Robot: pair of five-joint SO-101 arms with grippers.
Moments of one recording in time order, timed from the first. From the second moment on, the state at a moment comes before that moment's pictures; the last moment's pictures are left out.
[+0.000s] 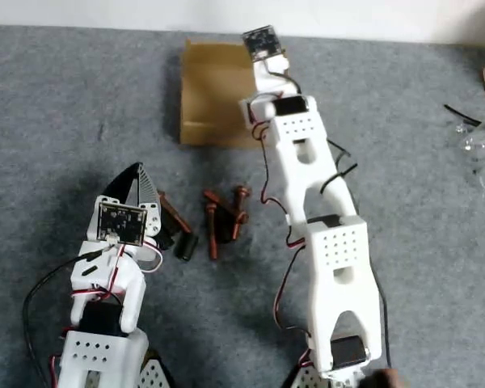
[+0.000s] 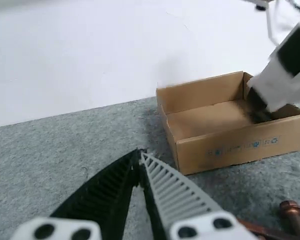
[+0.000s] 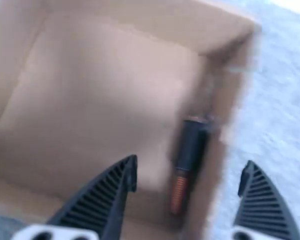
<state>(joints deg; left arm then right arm) 0.0 -91.4 96.4 12.0 -5.3 -16.8 47.2 -46.0 52.9 7.9</state>
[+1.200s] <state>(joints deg) 0.0 -91.4 96.4 12.0 -5.3 -26.3 22.2 -71.5 99.8 -2.1</state>
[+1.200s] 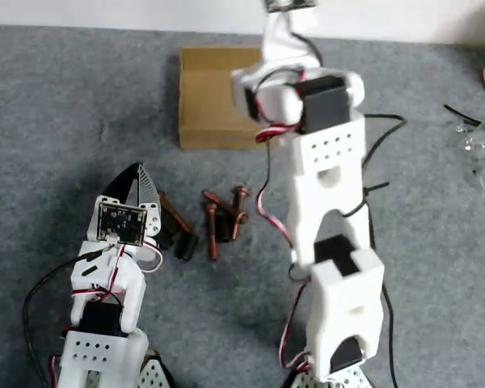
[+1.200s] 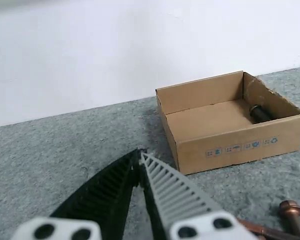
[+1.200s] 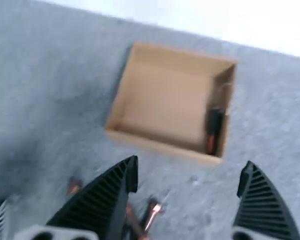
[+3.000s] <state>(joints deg) -3.0 -91.4 96.4 12.0 -4.3 -46.2 -10.4 34.3 45.8 -15.7</state>
